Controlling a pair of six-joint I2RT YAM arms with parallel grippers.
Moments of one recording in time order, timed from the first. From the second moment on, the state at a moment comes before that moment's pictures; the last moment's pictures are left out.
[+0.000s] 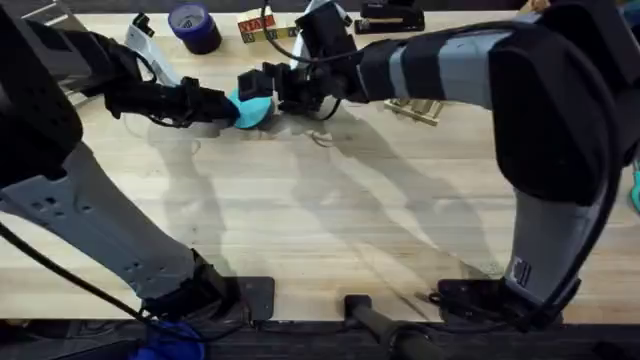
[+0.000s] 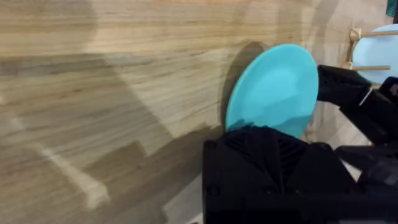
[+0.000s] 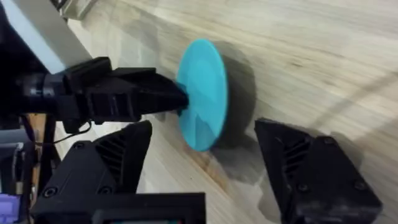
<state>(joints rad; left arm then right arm) 0.44 2.05 1.26 -0.76 0.87 0.32 0.65 2.18 1.48 -0.01 -0.47 0.66</state>
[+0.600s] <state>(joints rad) 0.44 2.05 1.26 -0.76 0.87 0.32 0.69 2.21 1.49 0.08 -0.47 0.76</state>
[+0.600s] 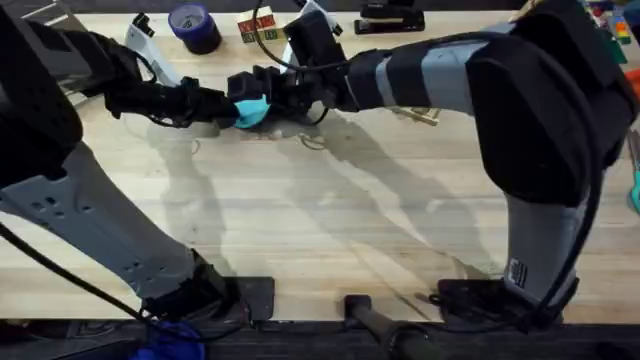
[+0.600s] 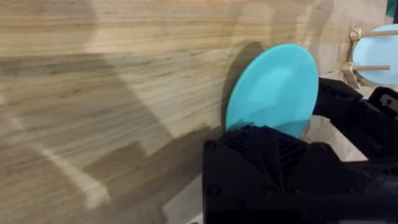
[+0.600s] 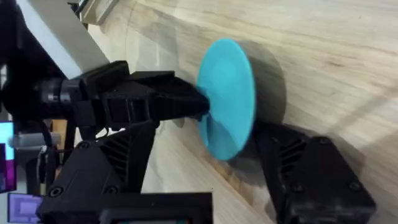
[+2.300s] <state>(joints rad) 0.45 2.05 1.26 -0.76 0.89 0.31 0.68 2.23 1.49 0.06 -0.45 0.79</state>
